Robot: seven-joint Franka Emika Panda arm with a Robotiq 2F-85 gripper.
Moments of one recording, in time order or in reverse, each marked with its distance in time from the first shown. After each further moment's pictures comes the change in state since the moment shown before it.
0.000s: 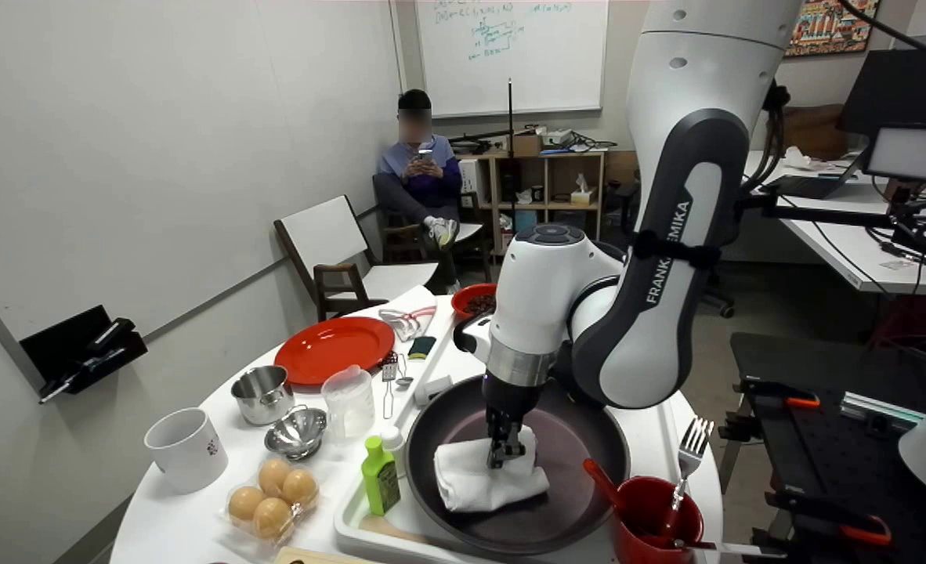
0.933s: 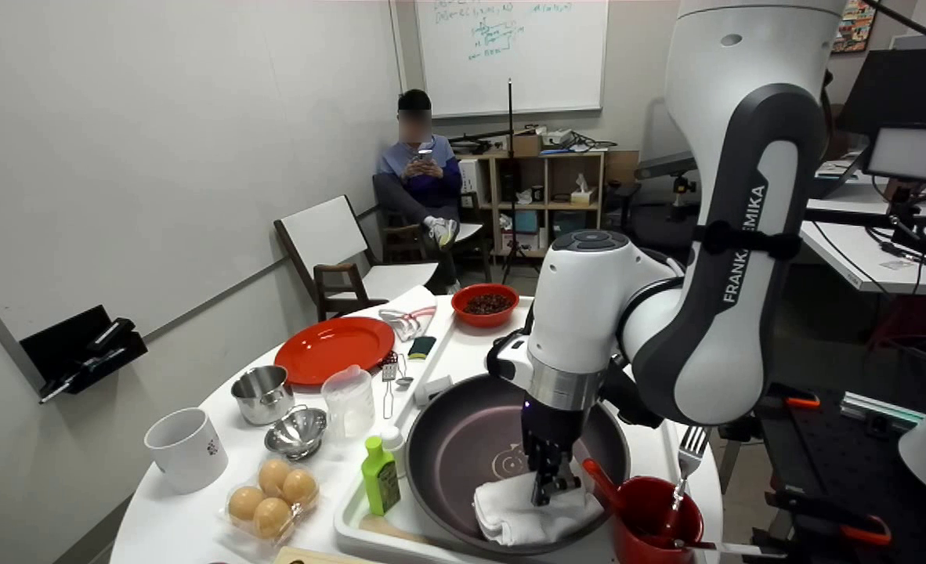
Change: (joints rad) arm -0.041 -0.079 0.109 -0.156 0.004 -0.002 -0.046
